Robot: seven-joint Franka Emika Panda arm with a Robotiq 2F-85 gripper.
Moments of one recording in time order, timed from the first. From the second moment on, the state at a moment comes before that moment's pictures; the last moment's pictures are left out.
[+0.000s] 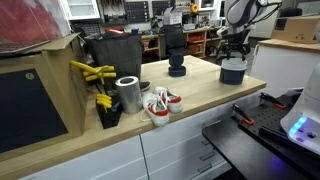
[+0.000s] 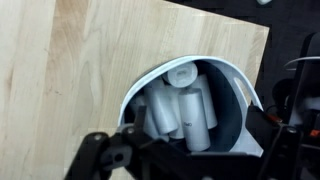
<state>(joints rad) -0.13 0.01 -0.14 -2.51 -0.40 2.48 -1.72</state>
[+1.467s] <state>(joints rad) -0.12 0.00 -0.12 -2.55 -0.38 2.49 -1.62</state>
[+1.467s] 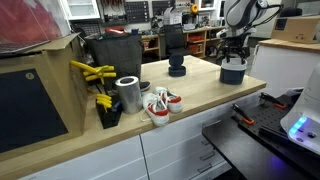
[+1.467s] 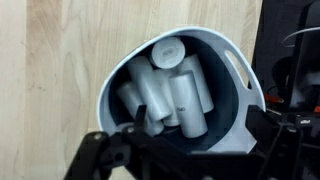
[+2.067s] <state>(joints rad) -0.12 0.04 -0.12 -2.55 -0.42 2.50 -1.54</state>
